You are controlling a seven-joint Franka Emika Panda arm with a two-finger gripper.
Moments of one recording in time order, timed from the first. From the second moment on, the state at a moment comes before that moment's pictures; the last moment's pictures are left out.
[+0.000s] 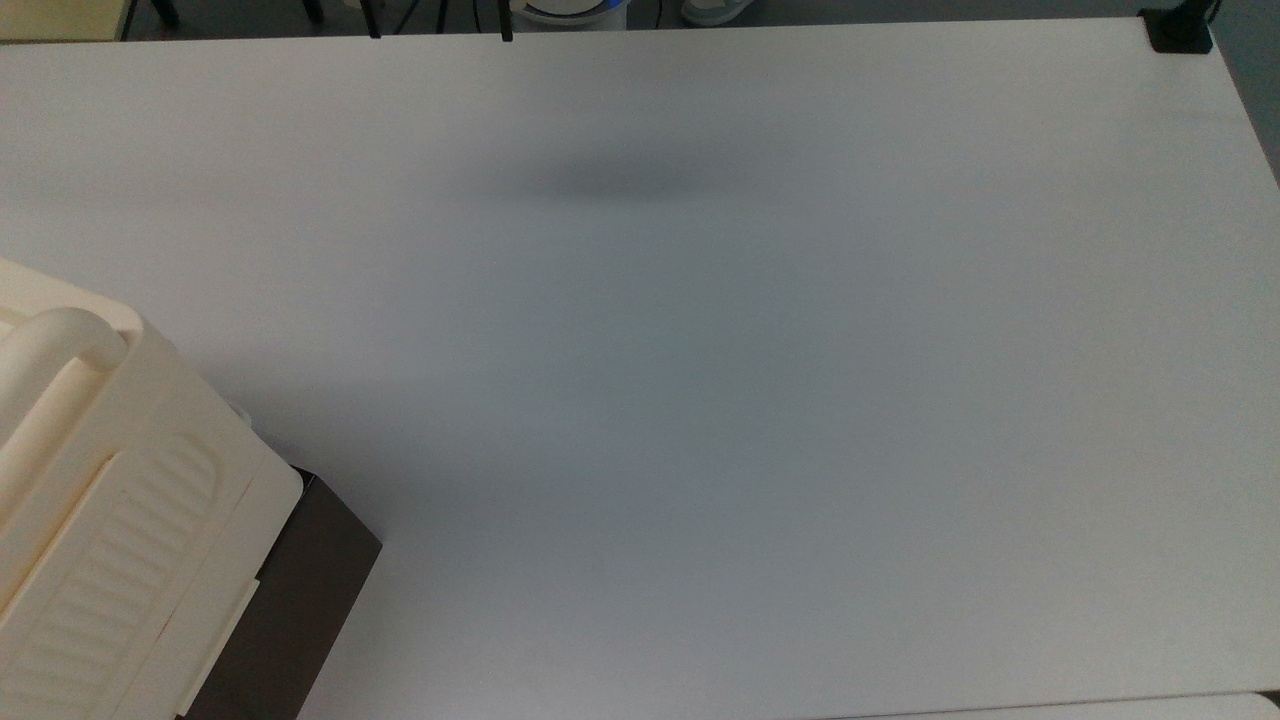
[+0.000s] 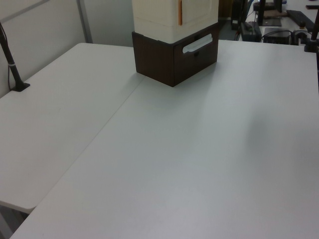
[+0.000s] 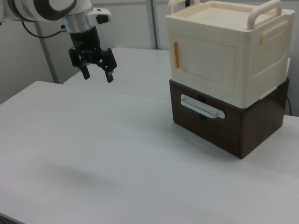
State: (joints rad) arm 0.12 0.01 -0.15 -1.54 -0.03 1.62 -0.08
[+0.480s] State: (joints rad) arm 0.12 0.01 -0.15 -1.54 -0.03 1.62 -0.08
